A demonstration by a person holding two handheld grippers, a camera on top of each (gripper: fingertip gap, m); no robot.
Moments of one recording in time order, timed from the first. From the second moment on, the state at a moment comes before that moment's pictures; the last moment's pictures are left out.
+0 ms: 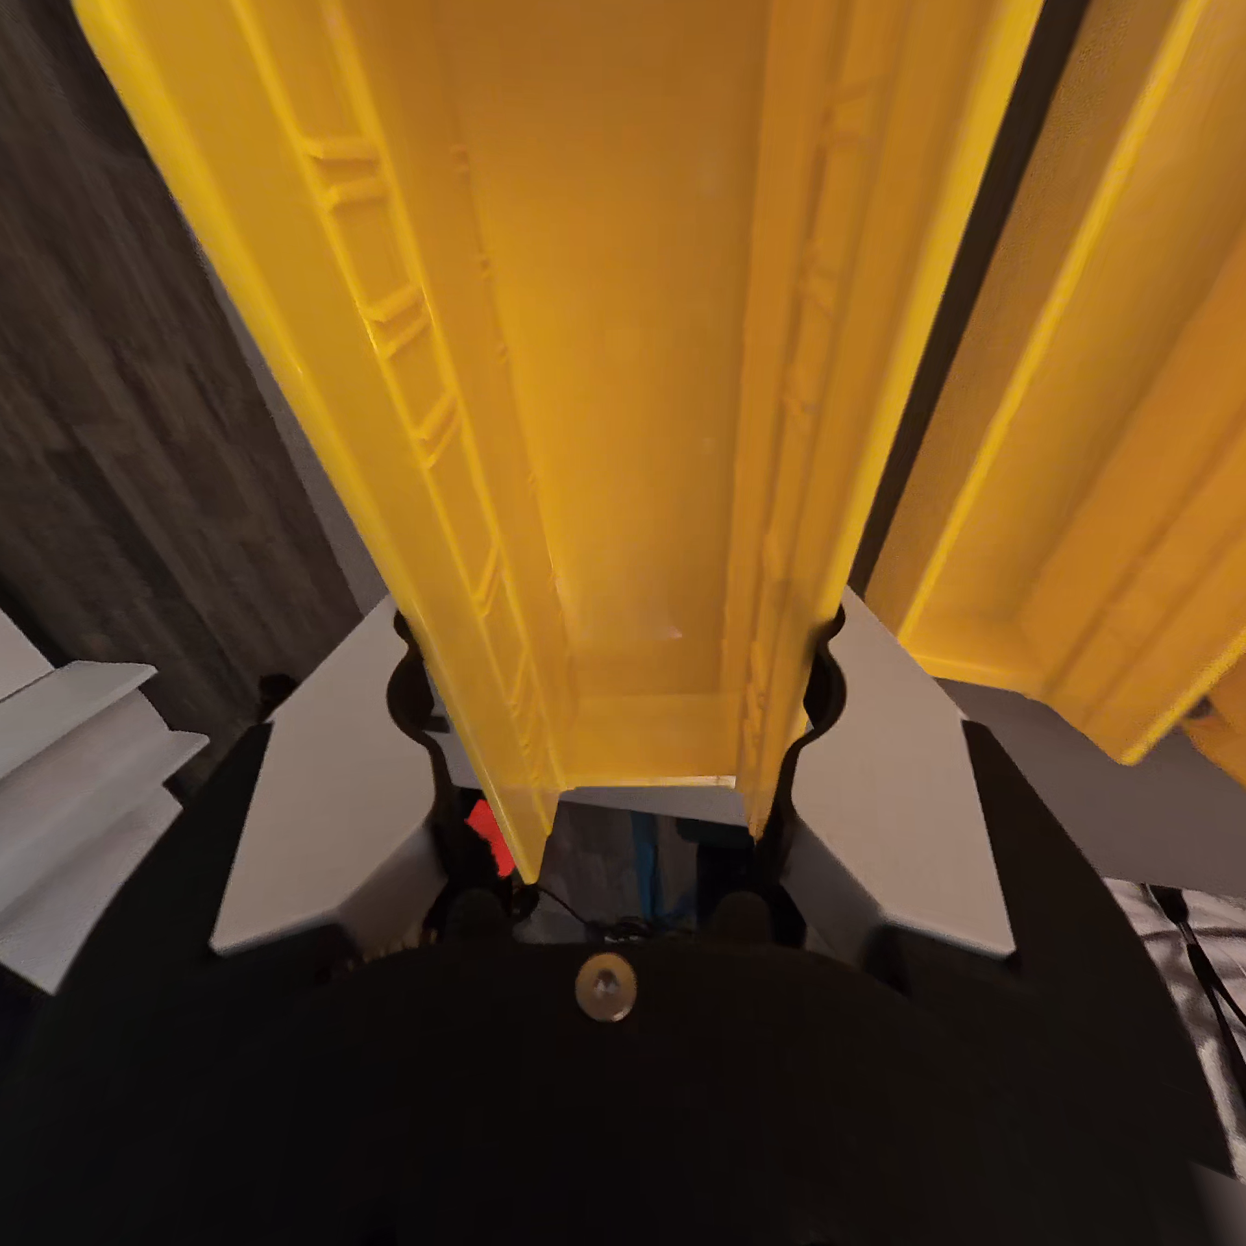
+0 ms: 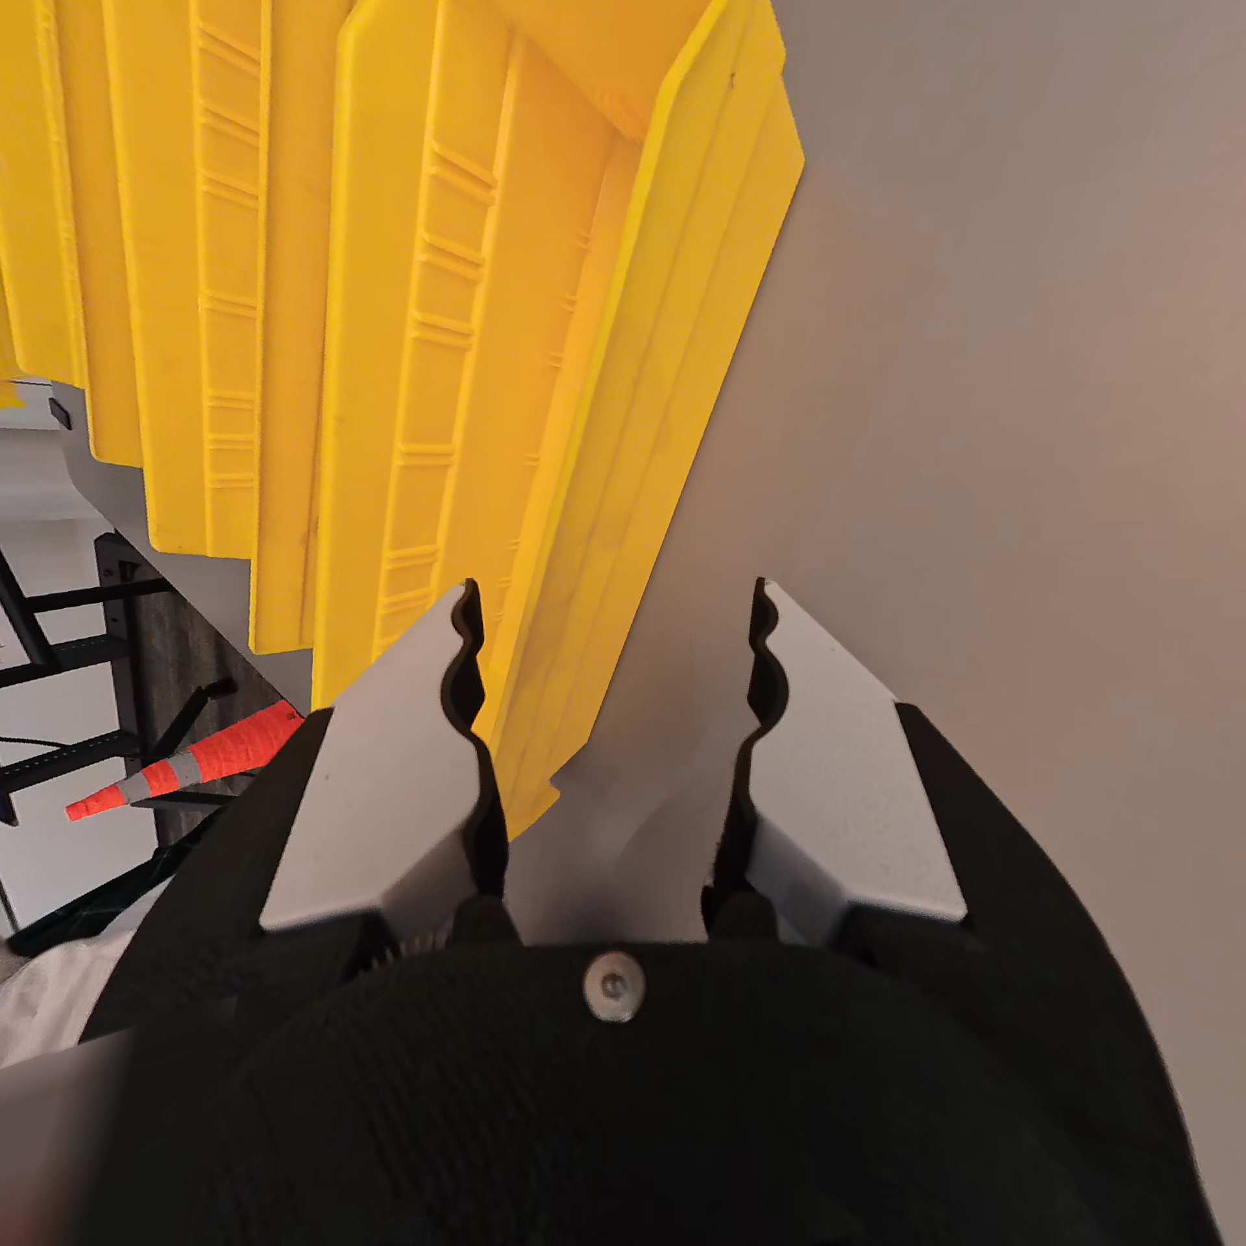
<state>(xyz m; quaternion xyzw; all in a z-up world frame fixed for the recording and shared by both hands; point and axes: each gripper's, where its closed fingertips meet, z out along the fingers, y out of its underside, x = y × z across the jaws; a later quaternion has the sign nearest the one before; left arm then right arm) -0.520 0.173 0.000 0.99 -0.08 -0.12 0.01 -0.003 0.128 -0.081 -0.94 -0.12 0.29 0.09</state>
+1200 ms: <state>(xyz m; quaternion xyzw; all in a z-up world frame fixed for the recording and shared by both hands) -0.457 0.188 0.097 0.87 -0.20 0.22 -0.39 0.014 0.126 -0.049 -0.96 -0.09 0.20 0.16</state>
